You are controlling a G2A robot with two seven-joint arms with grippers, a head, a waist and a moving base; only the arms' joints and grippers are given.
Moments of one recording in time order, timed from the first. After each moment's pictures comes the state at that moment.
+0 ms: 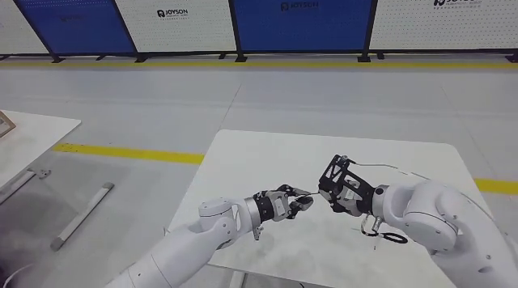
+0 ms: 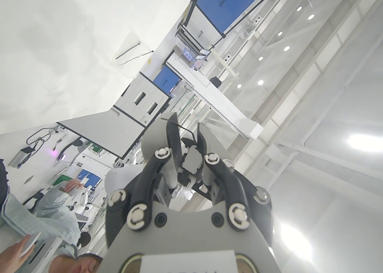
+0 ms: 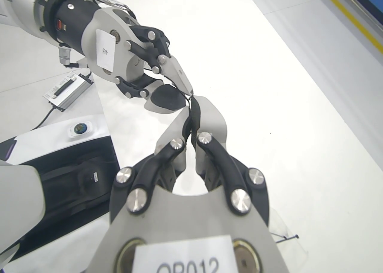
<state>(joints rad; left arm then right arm) 1.22 -0.96 -0.88 -1.70 -1.40 0.34 -0.17 -0.85 -0.94 0.77 -1.82 -0.63 -0.33 0.87</state>
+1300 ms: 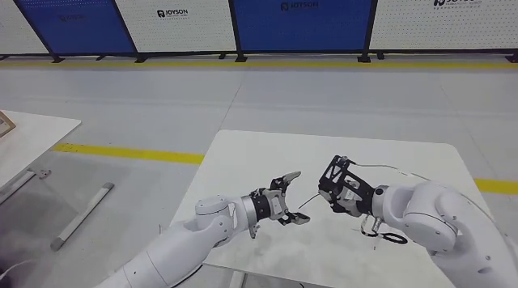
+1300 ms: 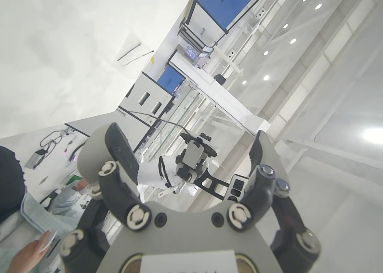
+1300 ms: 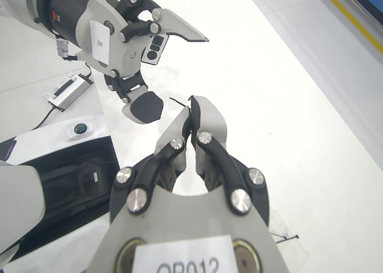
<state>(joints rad) 1.21 -0.93 -0.88 -1.70 -1.42 0.34 -0.20 -0.86 -0.94 0.78 -1.83 -0.65 -0.33 0.86</state>
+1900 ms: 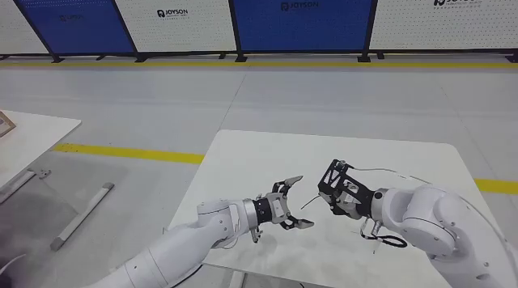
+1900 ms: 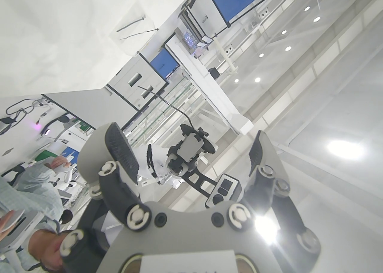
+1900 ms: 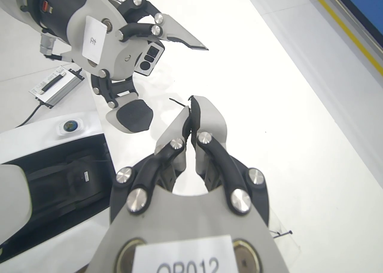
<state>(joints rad) 1.19 -0.92 -0.83 -1.67 -1.57 0.34 -0.24 -0.88 -0.94 0.79 -1.85 -0.70 -0.34 0.86</state>
